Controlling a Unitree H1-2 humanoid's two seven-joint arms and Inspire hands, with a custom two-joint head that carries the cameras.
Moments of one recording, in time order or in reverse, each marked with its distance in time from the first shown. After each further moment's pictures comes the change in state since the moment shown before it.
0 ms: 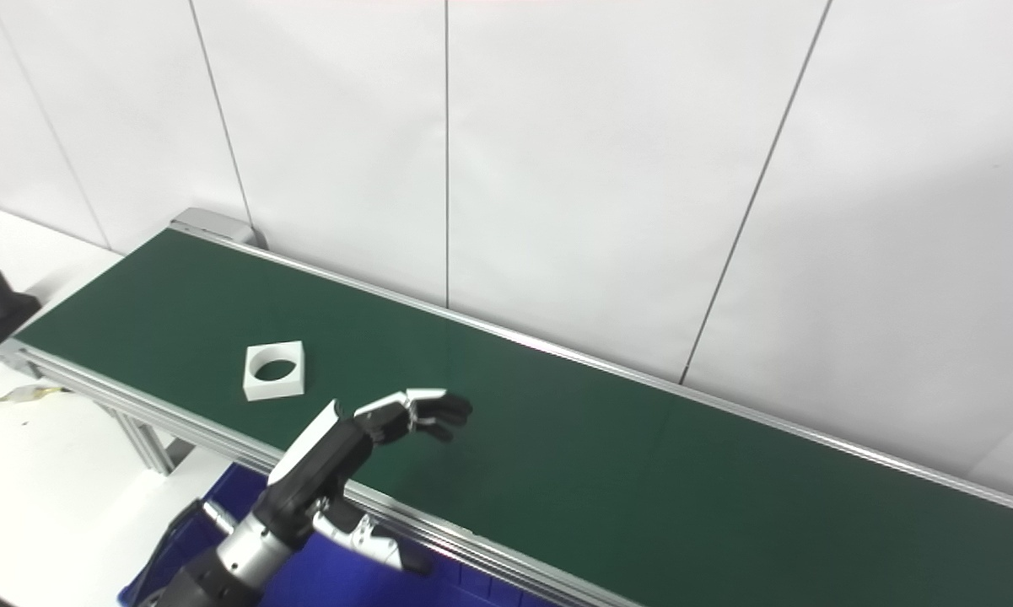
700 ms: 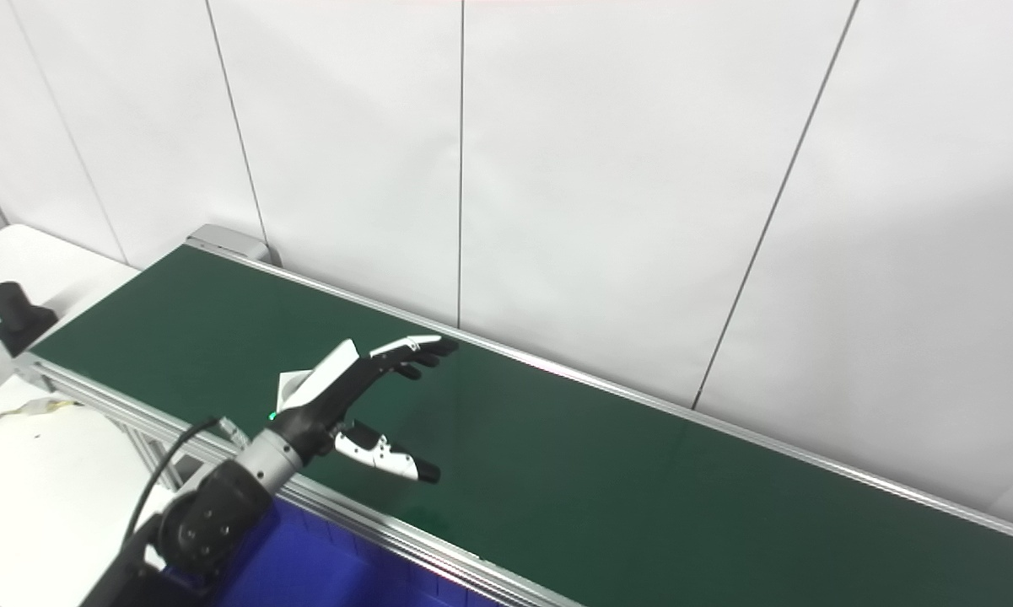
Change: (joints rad) left arm -0.235 0.114 0.049 0.216 0.298 0.164 0.067; right arm -0.024 -0.042 0.046 0.037 0.016 -0.001 -0.068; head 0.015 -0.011
